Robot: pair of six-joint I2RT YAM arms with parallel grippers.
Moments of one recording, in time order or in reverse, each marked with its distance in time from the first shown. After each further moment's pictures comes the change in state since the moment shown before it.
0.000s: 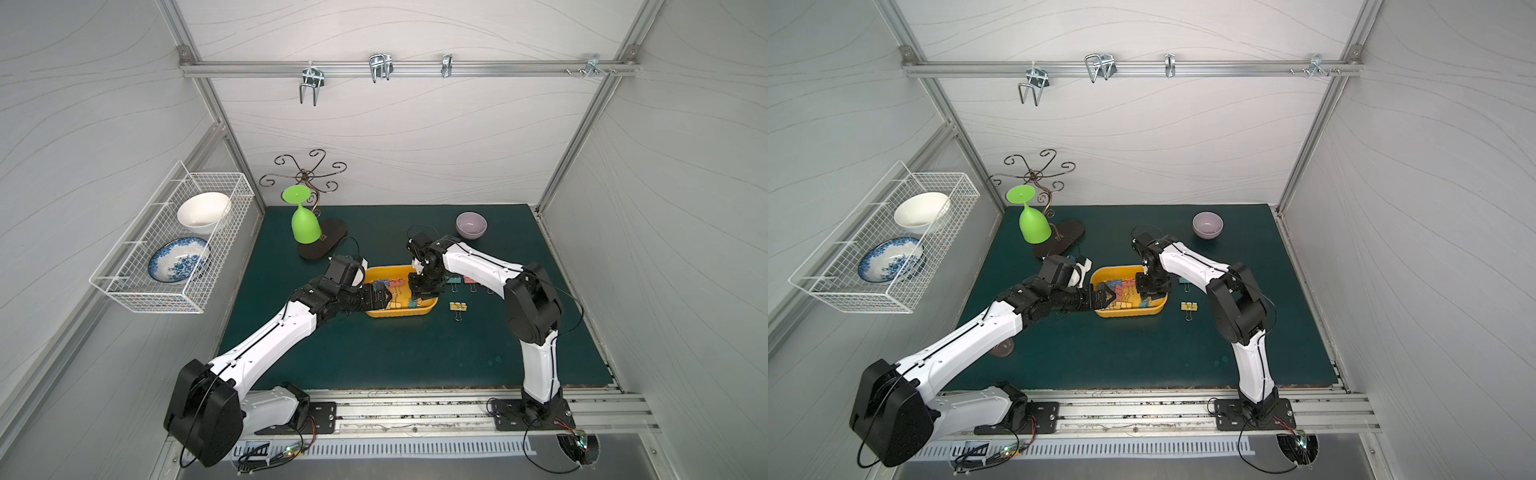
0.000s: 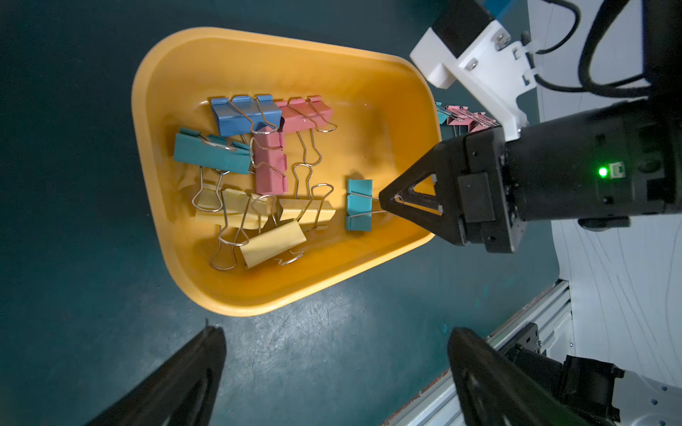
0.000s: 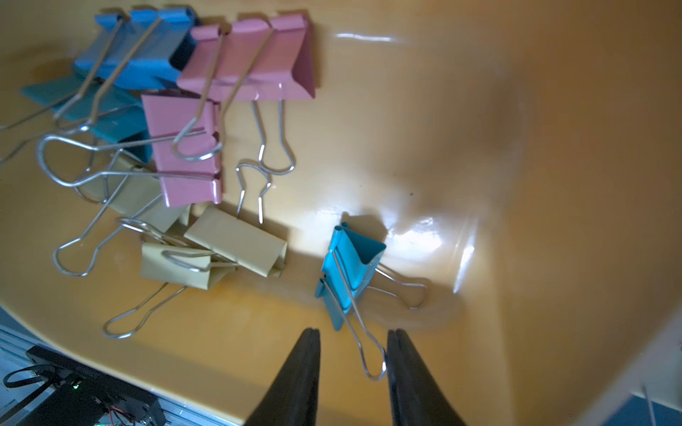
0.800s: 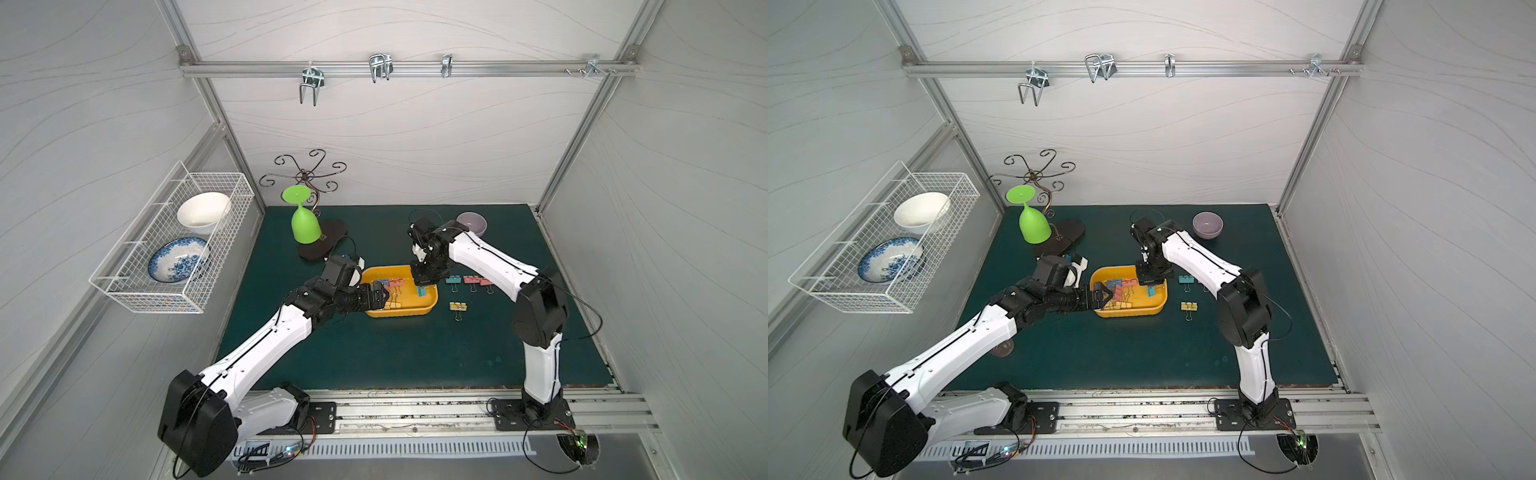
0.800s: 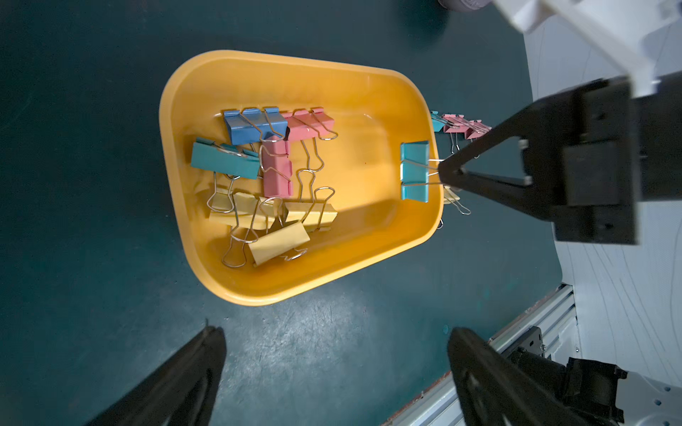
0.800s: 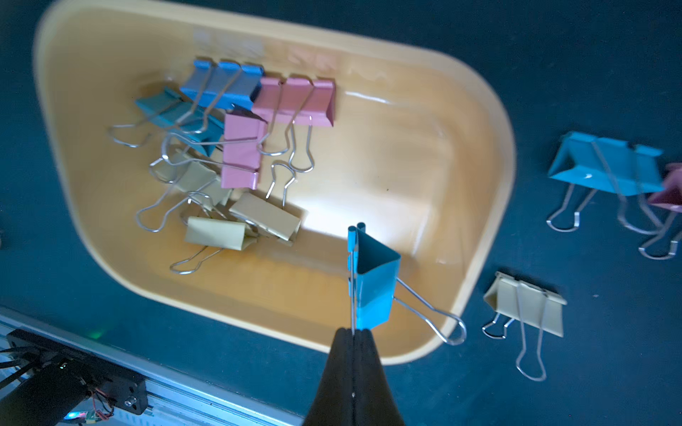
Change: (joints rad) left arm 0.000 -0.059 0.002 -0.029 -0.023 0.000; right arm -0.005 -0.116 0.155 -0.162 0.116 -0.078
